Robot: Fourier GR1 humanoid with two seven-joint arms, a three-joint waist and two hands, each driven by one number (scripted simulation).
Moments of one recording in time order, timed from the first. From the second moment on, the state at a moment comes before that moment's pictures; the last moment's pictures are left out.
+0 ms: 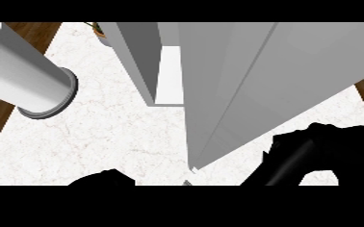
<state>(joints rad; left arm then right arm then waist) 0.11 0.52 -0.75 -2.11 0.61 0.41 -0.40 -0.63 -0.17 0.19 -2.39 -0.26 -0.08 0.96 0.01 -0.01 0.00</state>
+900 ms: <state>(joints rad) 0.44 0.87 -0.17 -2.11 1.00 -0.11 -0.53 -0.97 -0.01 0.58 -2.06 -0.13 -0.29 0.91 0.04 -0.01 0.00</state>
